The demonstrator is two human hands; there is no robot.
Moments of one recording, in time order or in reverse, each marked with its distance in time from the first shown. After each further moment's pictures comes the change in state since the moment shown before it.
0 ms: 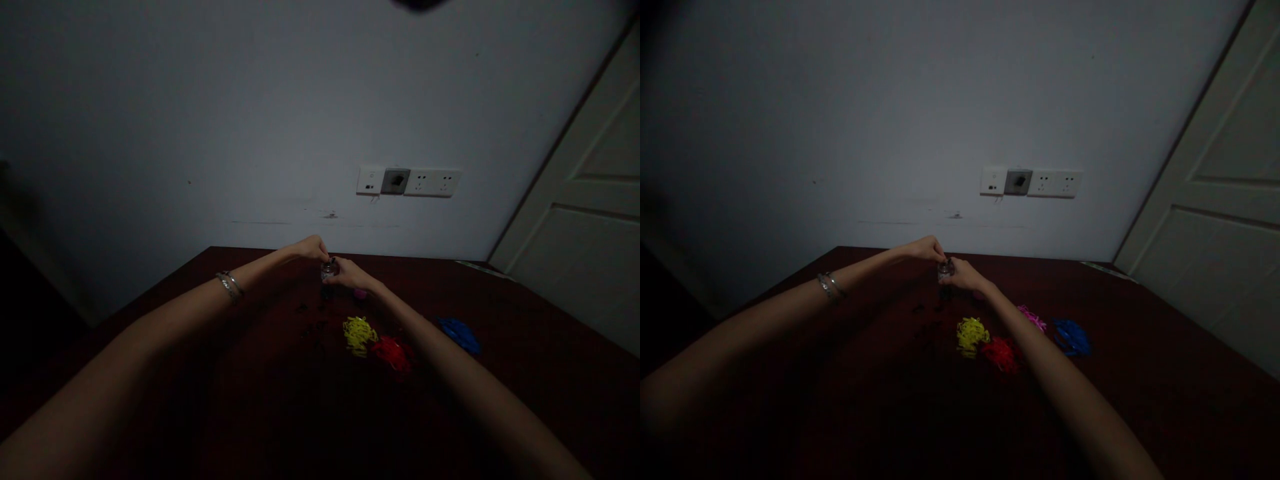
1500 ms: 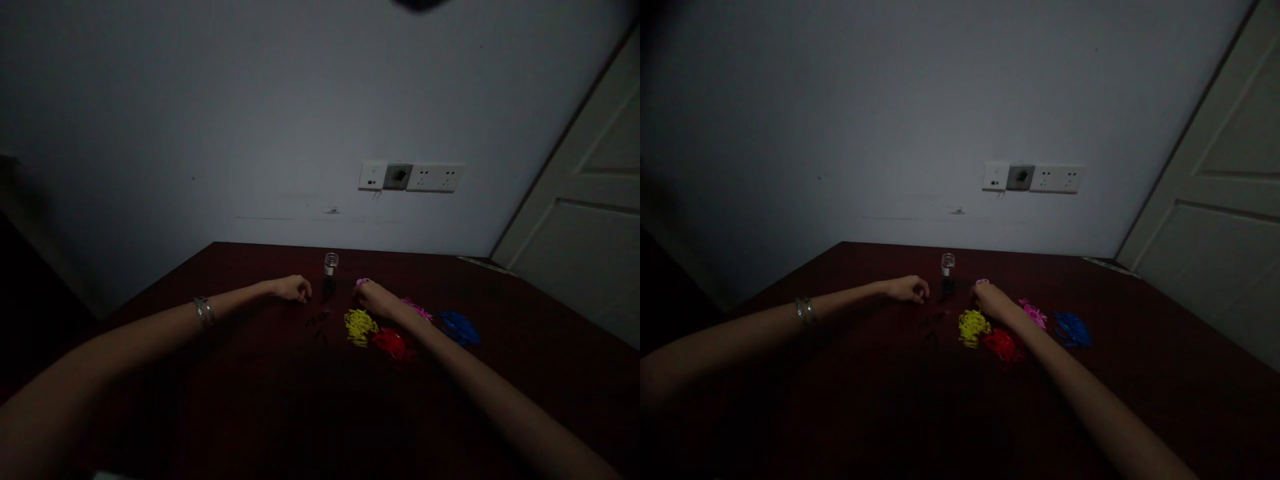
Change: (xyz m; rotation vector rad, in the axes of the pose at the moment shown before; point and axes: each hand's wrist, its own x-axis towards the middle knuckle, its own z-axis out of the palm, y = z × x) left_hand -0.079 -0.061 0.057 0.007 -0.241 -0.069; right_hand -0.076 0.029 0.005 -0.501 -0.183 0.013
